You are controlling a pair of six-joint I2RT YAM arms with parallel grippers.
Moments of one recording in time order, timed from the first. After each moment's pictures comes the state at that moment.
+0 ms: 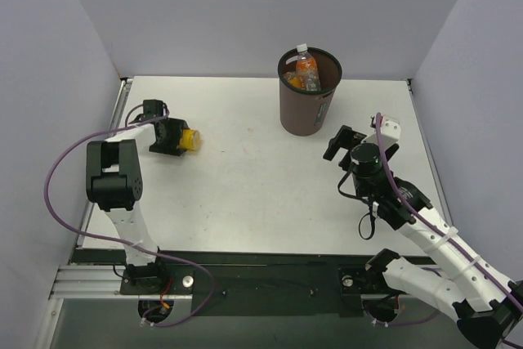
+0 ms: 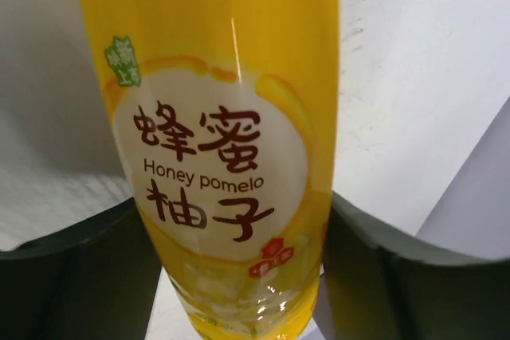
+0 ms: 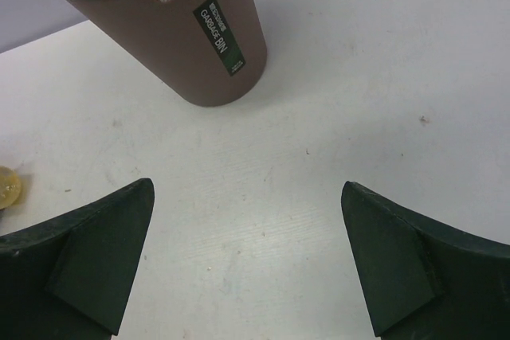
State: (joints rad) left arm 0.04 1.94 1.25 -0.33 0.06 -1.39; right arm 0.64 0.86 0.84 -0.39 0.69 0.56
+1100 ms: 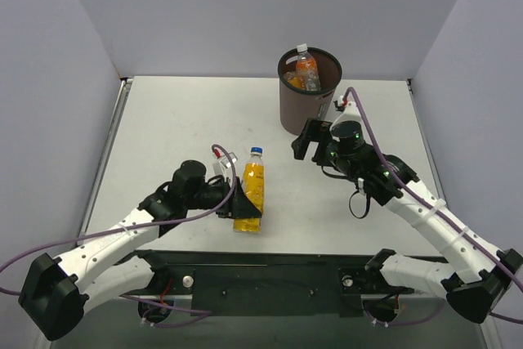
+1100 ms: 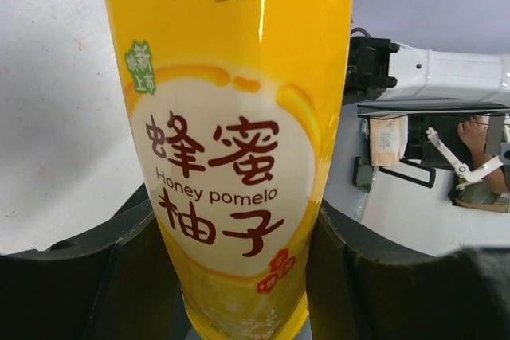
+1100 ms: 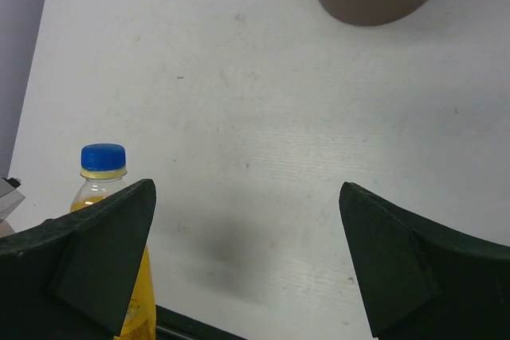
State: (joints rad) left arm -0.70 0.98 0.59 -0.11 0.60 -0.81; right arm 0.67 1.05 1.10 -0.57 0.31 0.59
